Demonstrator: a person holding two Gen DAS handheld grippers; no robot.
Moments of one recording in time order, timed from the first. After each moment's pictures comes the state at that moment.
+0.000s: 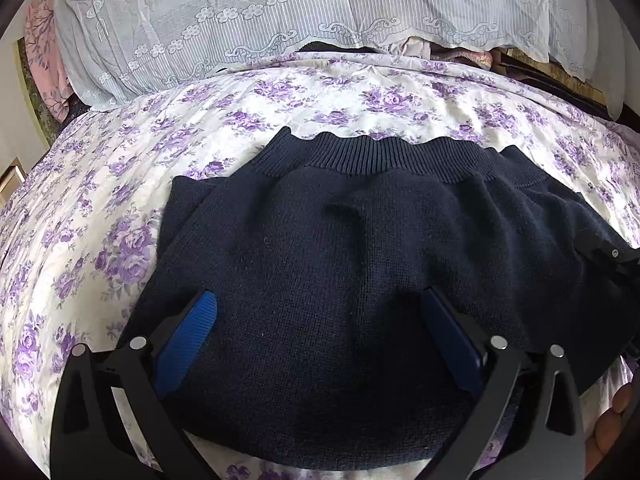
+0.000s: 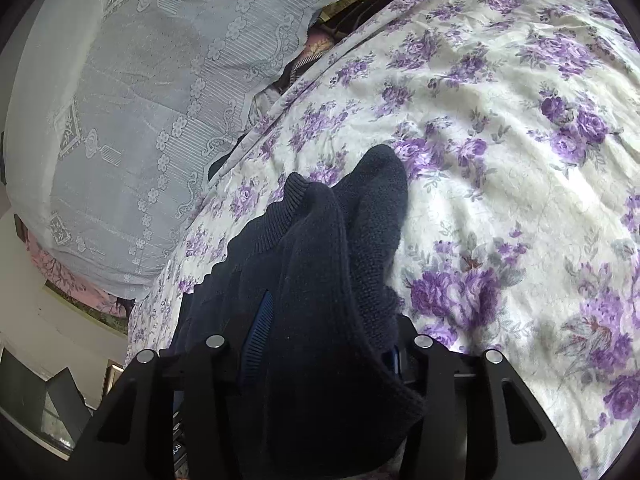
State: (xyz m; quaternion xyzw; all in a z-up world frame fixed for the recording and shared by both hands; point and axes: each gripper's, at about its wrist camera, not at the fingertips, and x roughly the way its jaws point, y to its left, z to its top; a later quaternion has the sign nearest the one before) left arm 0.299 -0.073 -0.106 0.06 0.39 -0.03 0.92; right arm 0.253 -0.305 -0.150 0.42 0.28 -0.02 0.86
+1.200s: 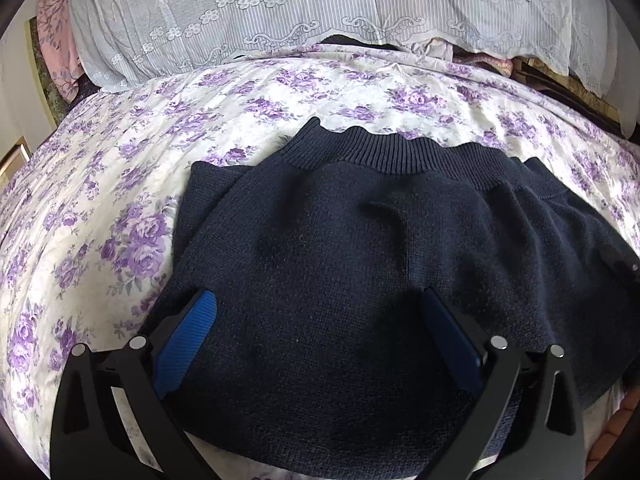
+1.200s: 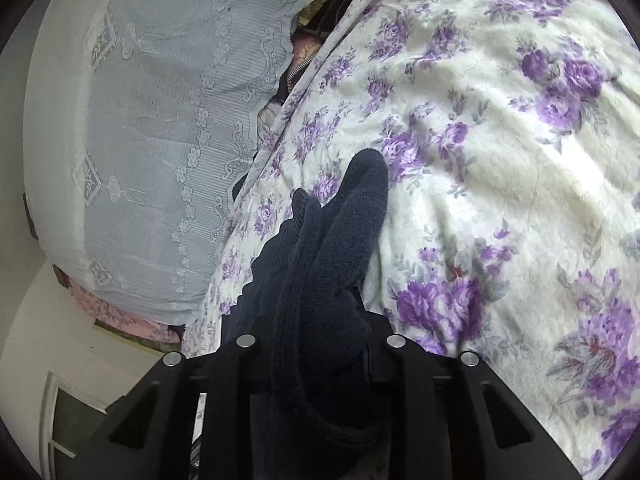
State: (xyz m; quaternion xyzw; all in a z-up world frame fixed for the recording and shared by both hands) left arm 0.310 -0.057 -0.110 0.04 0.41 -0.01 0.91; right arm 0.250 -0.330 -0.165 0.51 0.25 0.03 0.82
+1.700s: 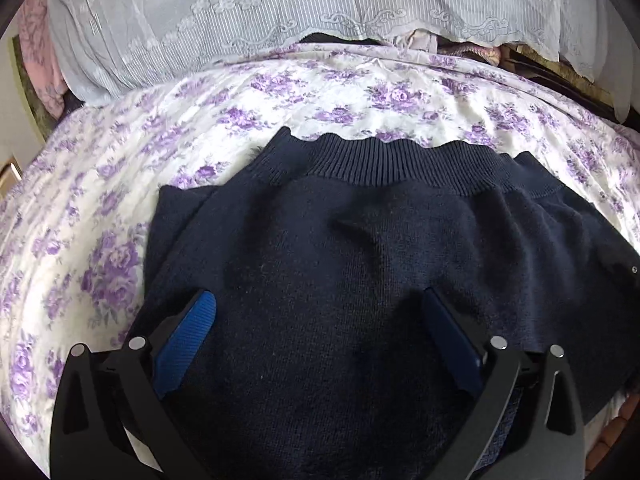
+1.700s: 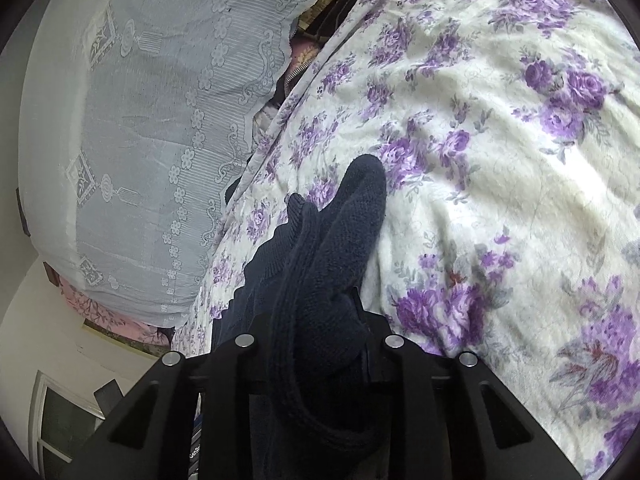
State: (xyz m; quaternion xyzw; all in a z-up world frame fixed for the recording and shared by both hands) left arm 0.323 -0.077 -0.109 0.06 0.41 -0.02 0.91; right arm 0.254 -0.325 -0.163 0.49 0.25 0.01 0.83
